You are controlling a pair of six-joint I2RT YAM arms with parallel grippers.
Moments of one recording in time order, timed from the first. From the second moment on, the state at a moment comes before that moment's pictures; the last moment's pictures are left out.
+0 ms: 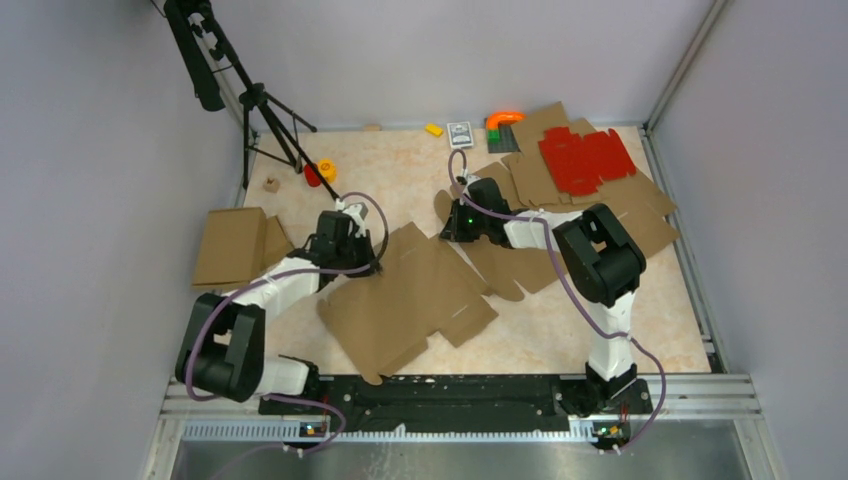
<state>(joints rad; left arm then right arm) -0.27 1.36 0.65 -0.13 0.27 -0.38 0.56 2.02 1.17 0.15 -0.27 0.53</state>
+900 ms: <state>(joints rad) -0.68 1.62 0.98 -0.46 -0.30 -0.08 0.56 2.02 1.17 0.13 -0.28 0.53</state>
